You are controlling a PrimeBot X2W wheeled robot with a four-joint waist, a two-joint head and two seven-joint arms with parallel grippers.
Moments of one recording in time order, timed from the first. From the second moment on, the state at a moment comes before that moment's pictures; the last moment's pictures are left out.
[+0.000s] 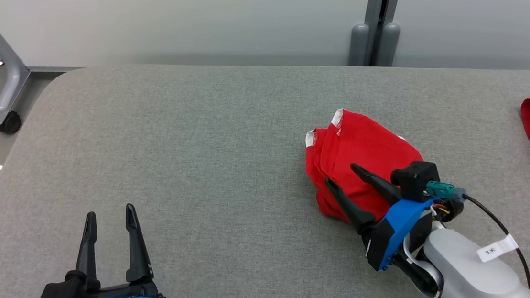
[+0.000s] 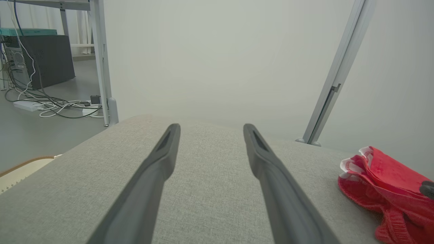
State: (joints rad) left arm 0.00 0.05 -0.01 0.12 -0.23 -0.08 -0.26; right arm -0.53 -0.20 0.64 0.67 0.58 0.13 -0.20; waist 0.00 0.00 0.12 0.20
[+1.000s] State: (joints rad) left arm 0.04 0.05 0.02 0.13 -0.15 -0.10 -0.26; right arm 0.09 -0.10 0.01 0.05 0.24 0.13 -0.25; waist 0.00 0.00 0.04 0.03
